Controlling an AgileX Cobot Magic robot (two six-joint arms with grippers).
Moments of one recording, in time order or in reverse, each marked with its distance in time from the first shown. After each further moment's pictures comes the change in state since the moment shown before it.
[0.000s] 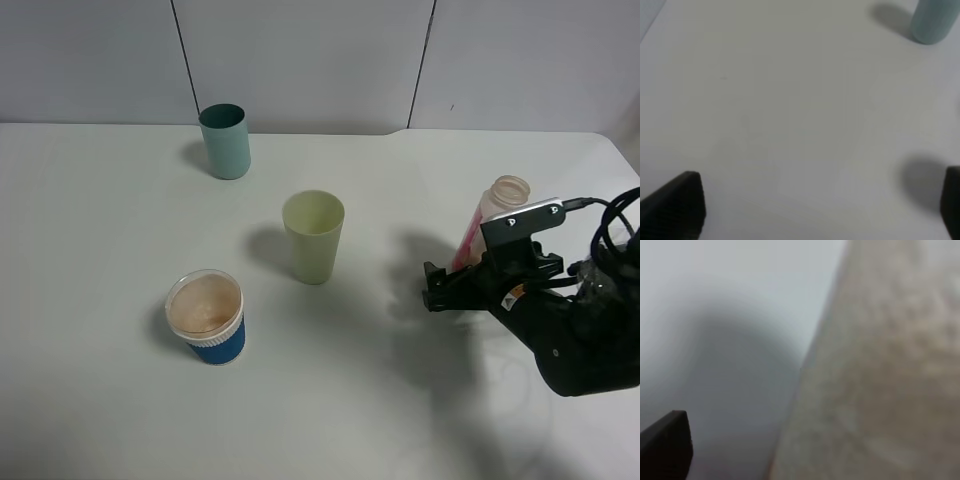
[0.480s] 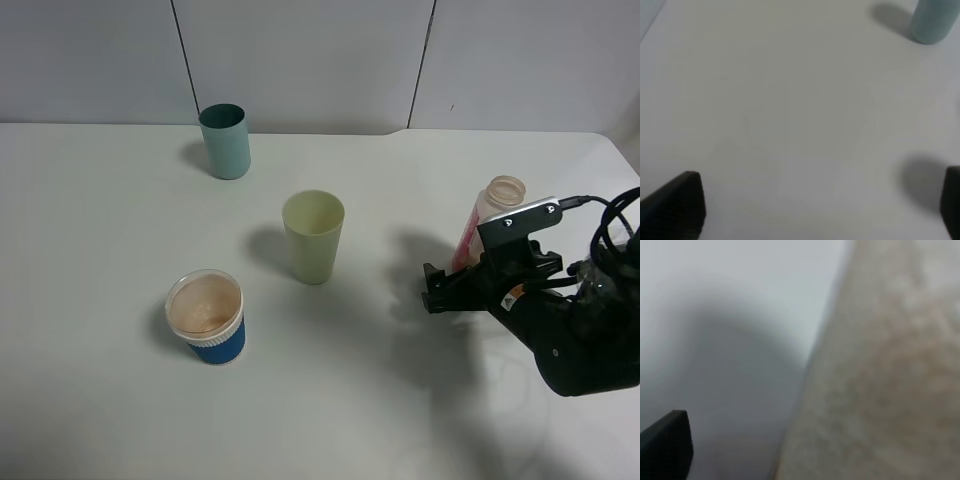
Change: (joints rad) left arm 0.000 0.000 0.000 0.000 0.000 0.000; right arm 0.000 0.002 -0.012 -0.014 0.000 -0.036
